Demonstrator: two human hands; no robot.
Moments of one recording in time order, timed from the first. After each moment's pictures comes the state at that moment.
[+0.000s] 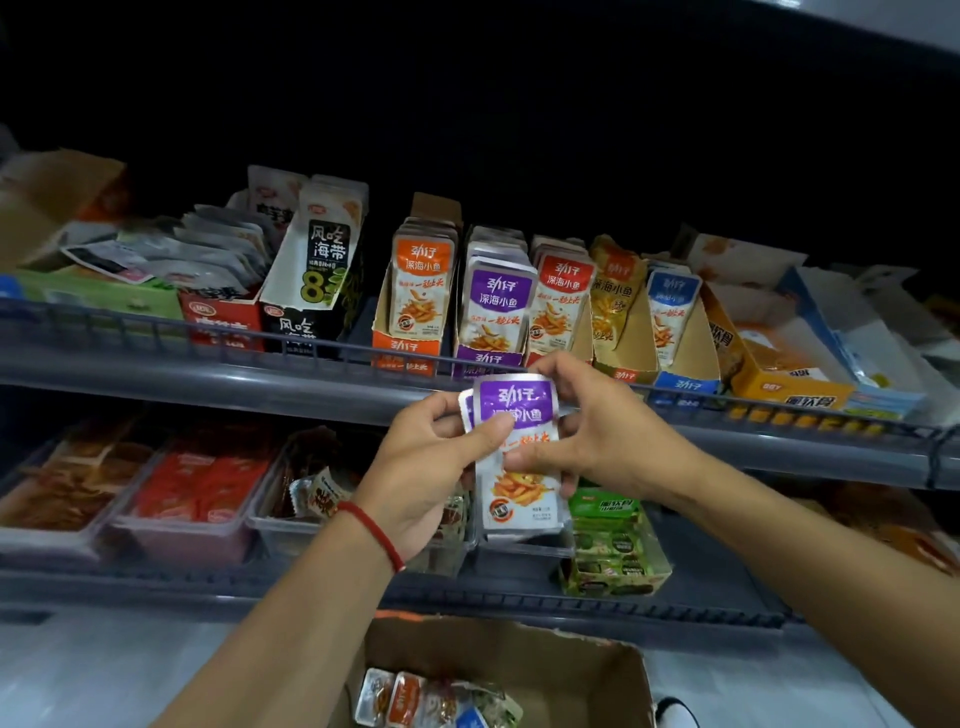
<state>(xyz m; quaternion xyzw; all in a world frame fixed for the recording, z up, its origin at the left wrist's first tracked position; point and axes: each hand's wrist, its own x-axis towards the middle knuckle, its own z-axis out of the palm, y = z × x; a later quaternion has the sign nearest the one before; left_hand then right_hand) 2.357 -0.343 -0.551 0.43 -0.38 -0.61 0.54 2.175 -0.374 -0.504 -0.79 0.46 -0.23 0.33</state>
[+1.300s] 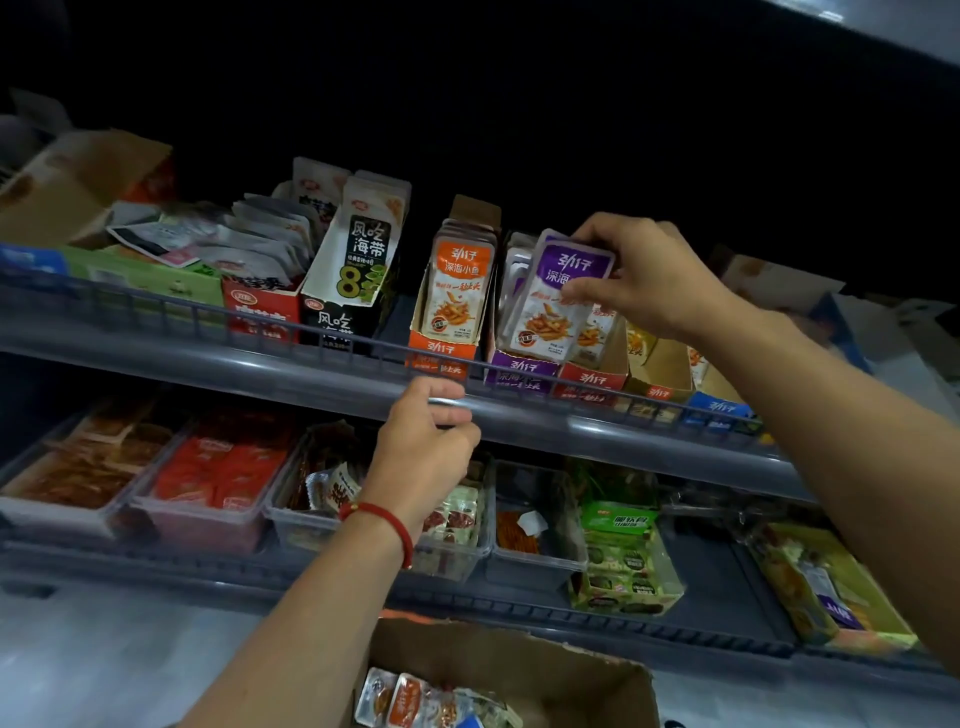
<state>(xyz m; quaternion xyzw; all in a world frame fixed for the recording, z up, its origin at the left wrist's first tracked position) 2.385 -0.353 -0.558 0.57 -0.42 -0.46 0.54 2.196 -0.471 -0.424 -0.86 0.46 -0.23 -0.04</state>
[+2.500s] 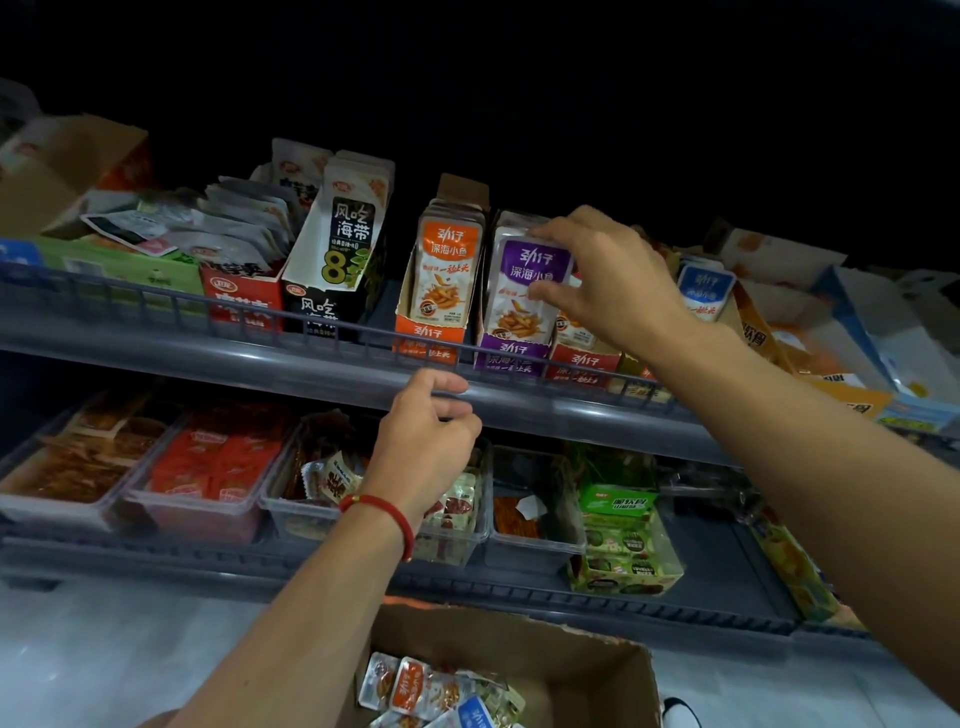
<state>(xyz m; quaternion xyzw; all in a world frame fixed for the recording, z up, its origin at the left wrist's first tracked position) 2.375 -0.354 -0.561 0.59 -0.45 -0.44 0.51 2.214 -0.464 -0.458 -0.84 0.45 -0.23 -0.19</state>
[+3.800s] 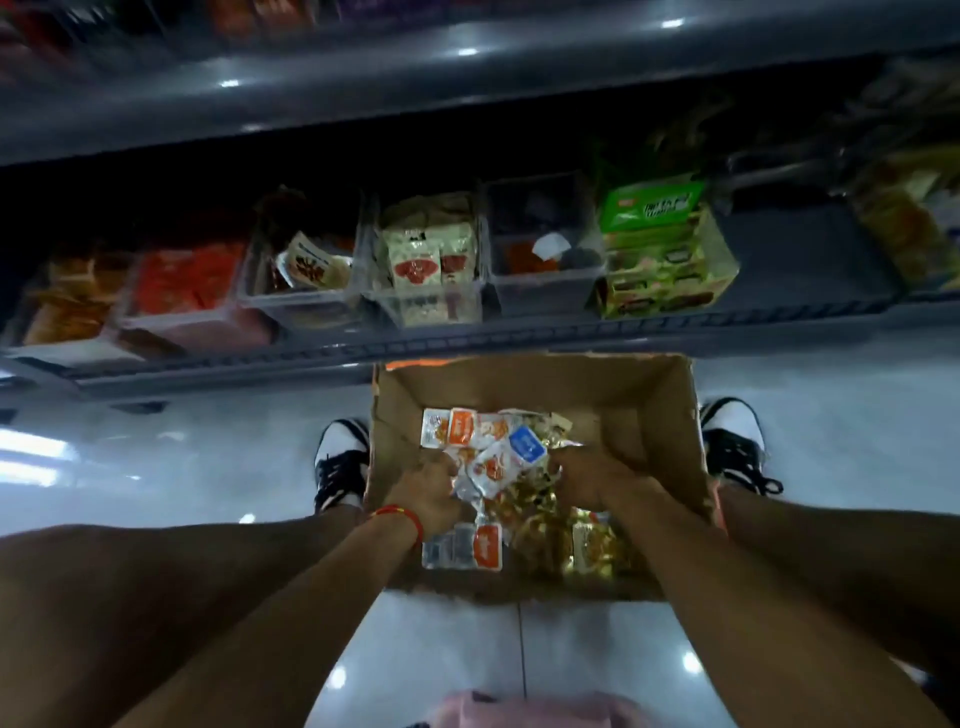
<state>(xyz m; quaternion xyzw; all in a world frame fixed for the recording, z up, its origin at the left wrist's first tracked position) 2.347 -0.238 -0.838 0.69 -0.59 -0.41 -0.12 2.123 -0.270 -0.896 -0.70 0.58 0.22 0.35</state>
